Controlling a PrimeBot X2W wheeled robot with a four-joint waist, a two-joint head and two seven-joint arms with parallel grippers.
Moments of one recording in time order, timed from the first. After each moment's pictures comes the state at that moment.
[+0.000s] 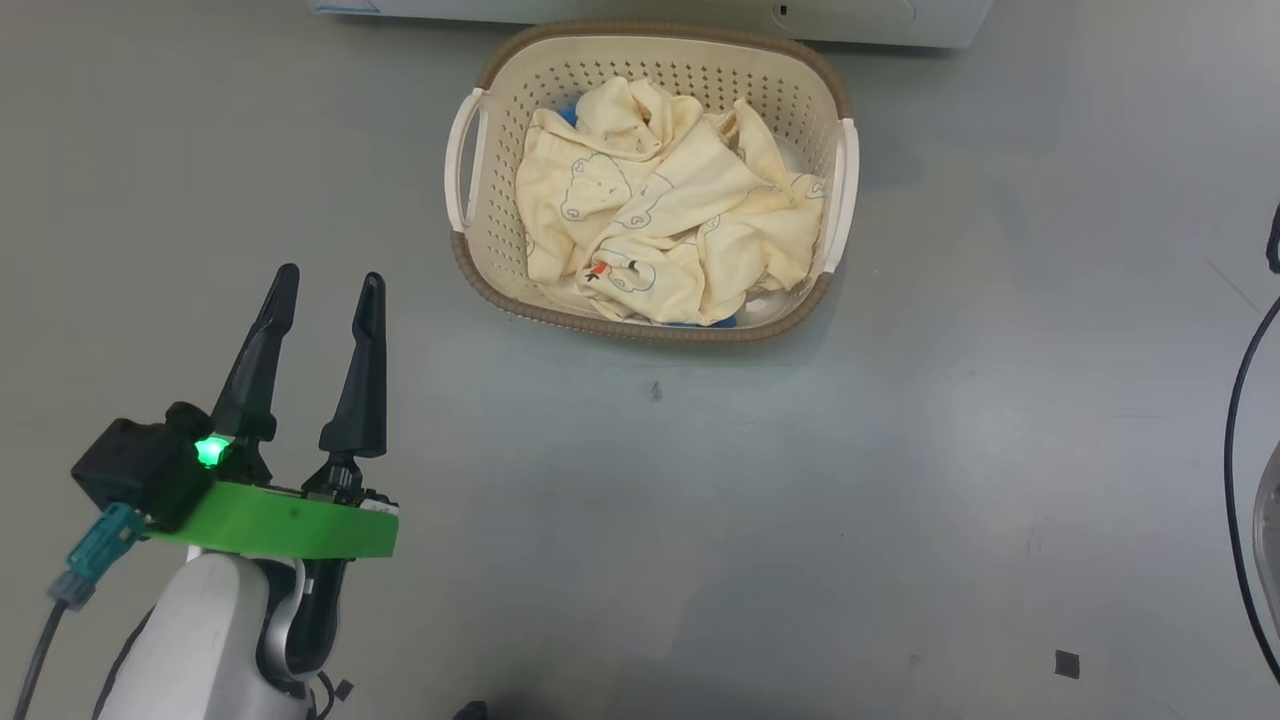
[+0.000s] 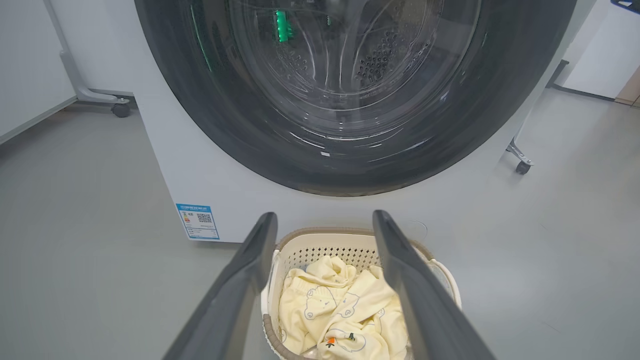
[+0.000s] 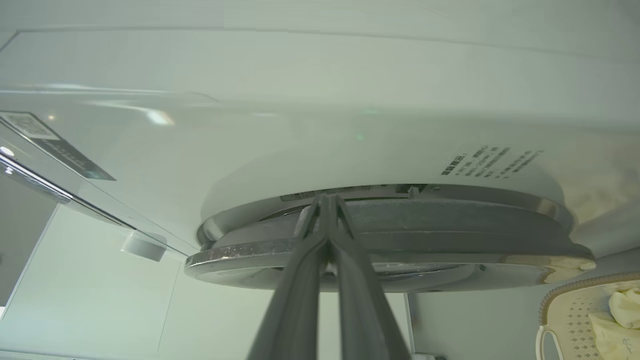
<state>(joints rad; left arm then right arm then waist) -0.35 0.17 -0.33 0.03 -0.45 -0.12 -0.25 -1.17 -0.18 -0.02 0.37 1.50 -0.13 0.43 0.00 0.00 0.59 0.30</state>
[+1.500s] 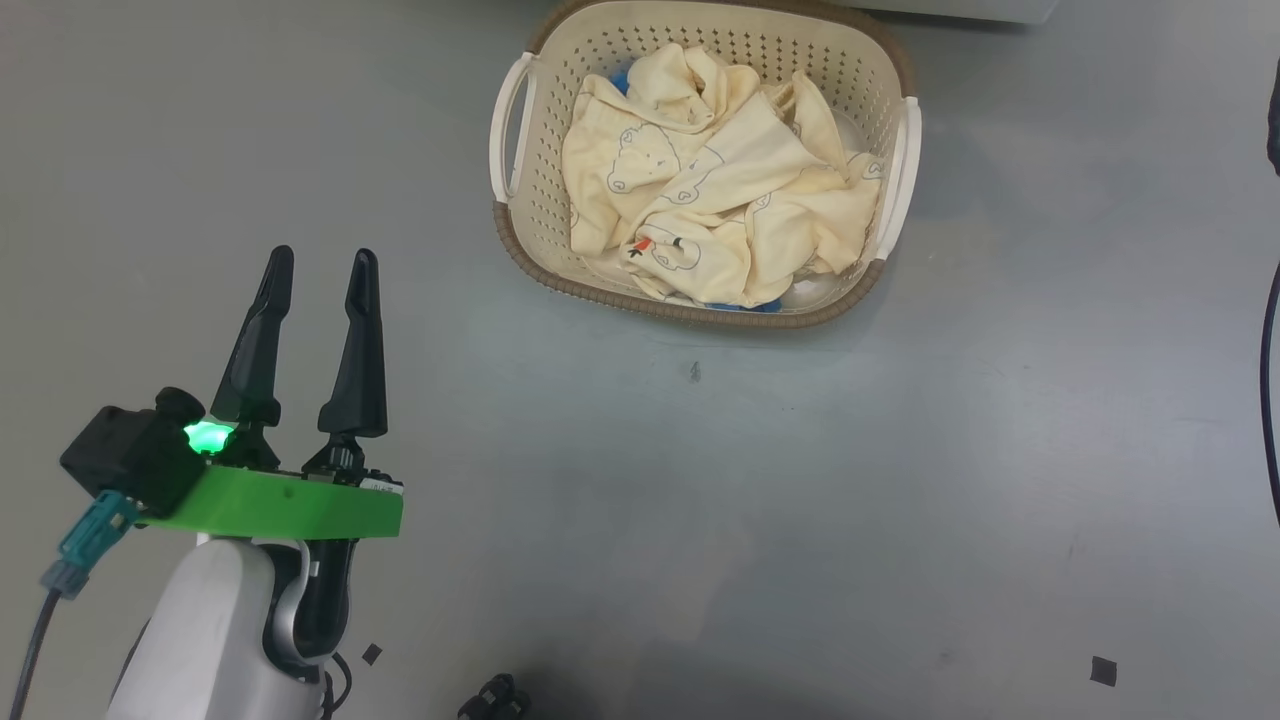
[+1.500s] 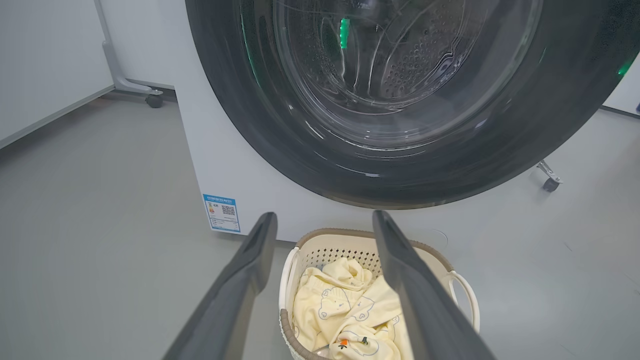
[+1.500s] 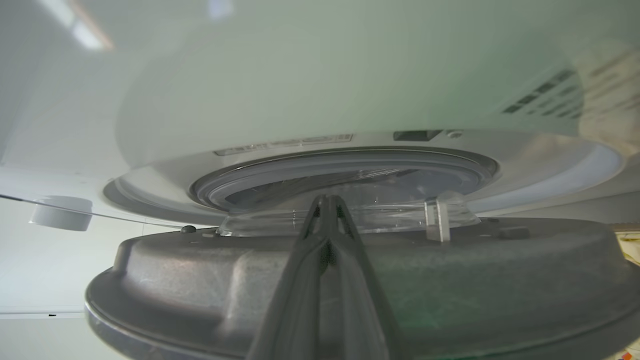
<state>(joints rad) -0.37 0.13 -0.31 0.03 -0.49 -0.12 -0.25 -1.40 -0.16 0.09 0.64 1.42 -0.13 0.59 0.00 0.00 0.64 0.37</state>
